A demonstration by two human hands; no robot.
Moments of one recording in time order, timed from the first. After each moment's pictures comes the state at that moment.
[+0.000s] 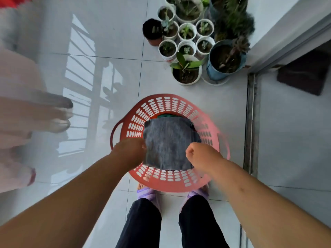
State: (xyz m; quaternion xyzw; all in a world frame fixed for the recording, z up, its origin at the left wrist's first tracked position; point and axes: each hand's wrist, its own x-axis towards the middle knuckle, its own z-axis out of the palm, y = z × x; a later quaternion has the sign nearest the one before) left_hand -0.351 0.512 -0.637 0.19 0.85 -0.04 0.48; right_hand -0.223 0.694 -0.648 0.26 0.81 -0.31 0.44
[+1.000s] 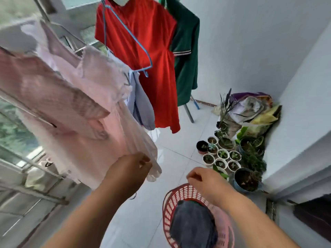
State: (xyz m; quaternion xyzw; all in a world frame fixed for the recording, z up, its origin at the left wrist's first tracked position) left_hand -0.310 0.422 -0.142 0.04 0.97 0.21 0.11; right_hand -0.282 0.644 -0.227 0.05 0.91 -0.37 0.18
